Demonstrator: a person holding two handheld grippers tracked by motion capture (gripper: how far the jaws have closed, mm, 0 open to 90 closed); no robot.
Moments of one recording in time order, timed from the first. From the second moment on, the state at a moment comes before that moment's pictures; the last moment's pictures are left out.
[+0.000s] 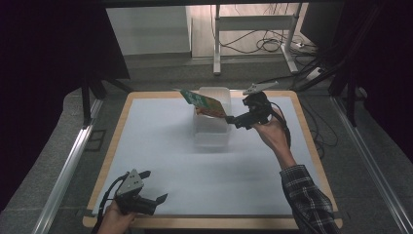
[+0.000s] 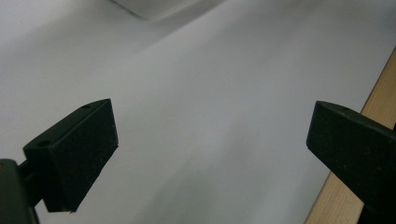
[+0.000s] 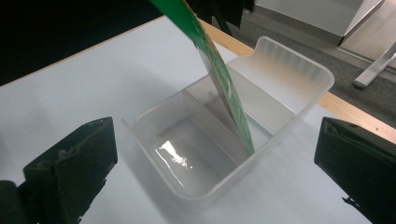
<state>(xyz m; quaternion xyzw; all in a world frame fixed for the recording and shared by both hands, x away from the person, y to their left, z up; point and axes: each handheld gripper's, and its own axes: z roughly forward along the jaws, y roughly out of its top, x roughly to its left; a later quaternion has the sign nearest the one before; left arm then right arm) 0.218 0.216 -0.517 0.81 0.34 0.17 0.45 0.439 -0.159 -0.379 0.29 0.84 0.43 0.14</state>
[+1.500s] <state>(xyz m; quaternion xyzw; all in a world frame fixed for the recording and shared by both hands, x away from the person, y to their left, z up) 0.218 0.218 -0.521 0.81 0.36 0.17 0.44 0.356 -0.216 -0.427 0.31 0.83 0.43 0.17</state>
